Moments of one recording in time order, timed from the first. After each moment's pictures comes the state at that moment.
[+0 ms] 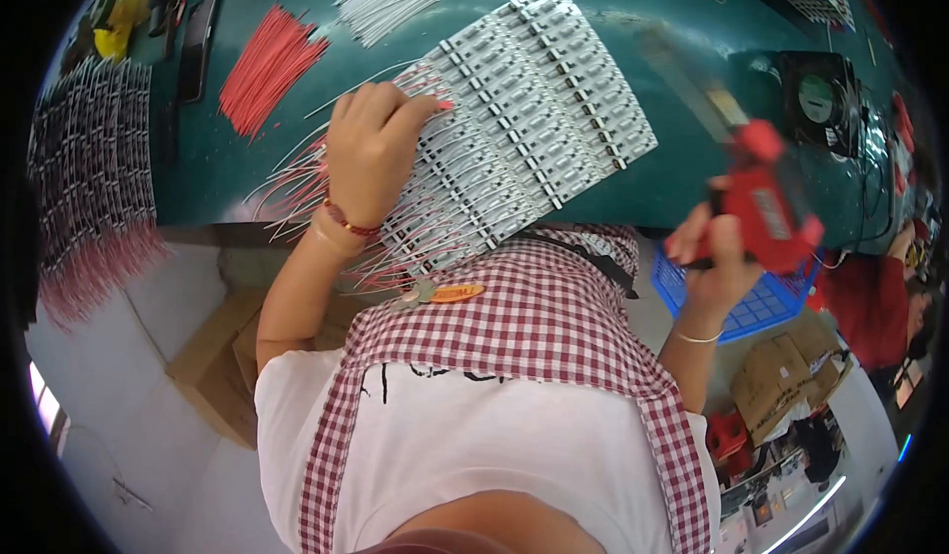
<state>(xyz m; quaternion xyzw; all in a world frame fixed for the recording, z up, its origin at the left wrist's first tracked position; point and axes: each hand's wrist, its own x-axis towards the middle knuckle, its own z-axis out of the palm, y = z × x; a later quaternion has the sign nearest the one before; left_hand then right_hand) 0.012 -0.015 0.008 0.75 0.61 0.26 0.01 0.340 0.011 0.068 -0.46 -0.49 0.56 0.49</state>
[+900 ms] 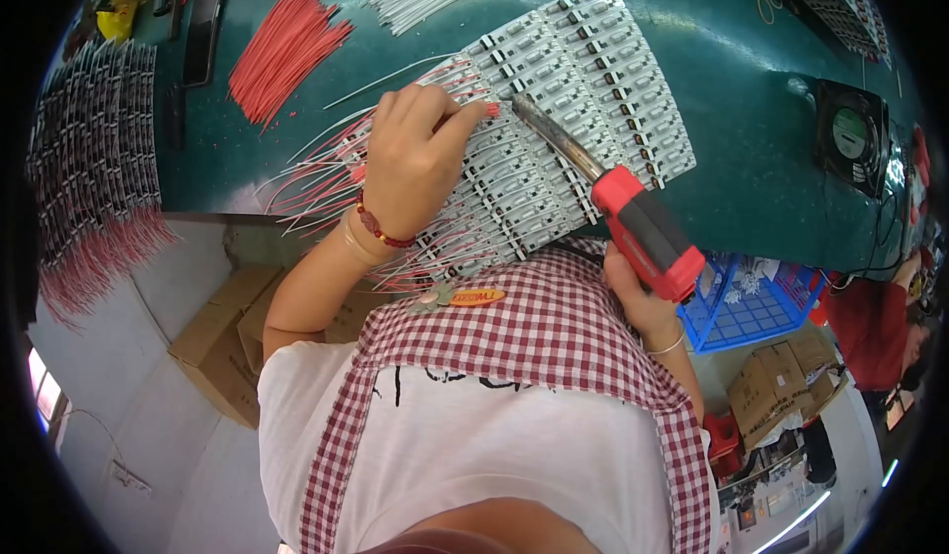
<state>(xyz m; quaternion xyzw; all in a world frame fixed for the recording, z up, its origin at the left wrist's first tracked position) 0.021 -0.022 0.002 0.75 0.60 0.28 0.04 0.320 -0.048 0.018 -0.52 -0.56 0.58 0.26</state>
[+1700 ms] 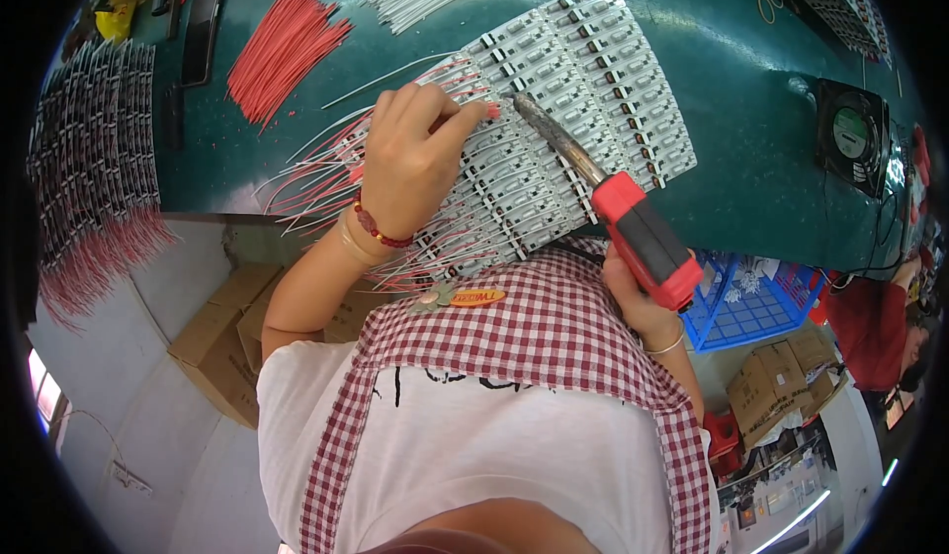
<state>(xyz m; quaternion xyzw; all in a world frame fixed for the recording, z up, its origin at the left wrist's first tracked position) 0.019 -0.022 0.002 0.75 0.59 0.29 0.05 0.323 -0.045 0.016 -0.51 -0.63 0.54 0.23</state>
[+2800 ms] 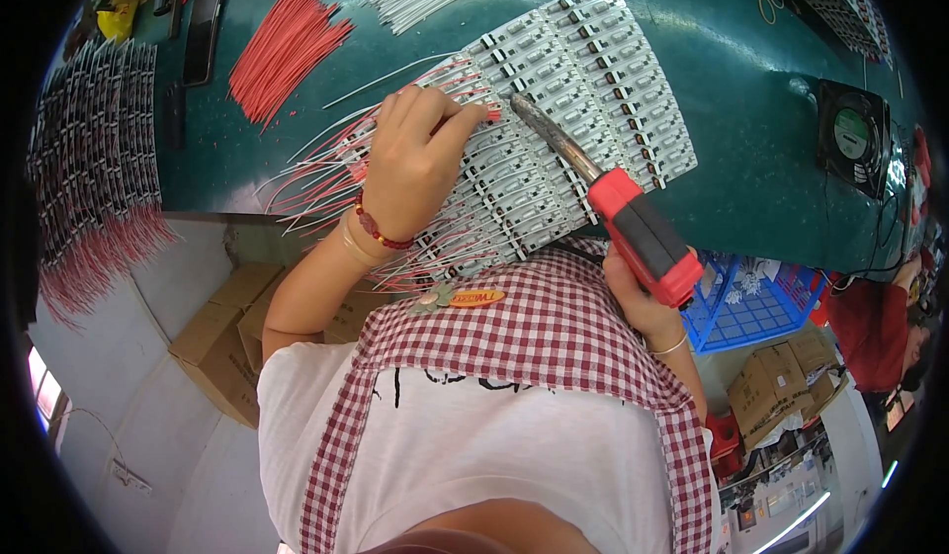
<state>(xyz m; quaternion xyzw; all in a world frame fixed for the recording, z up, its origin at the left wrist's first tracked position) 0.019 -0.025 0.003 0.75 0.59 0.29 0.07 0.323 -0.040 0.019 -0.49 -0.68 0.49 0.22</state>
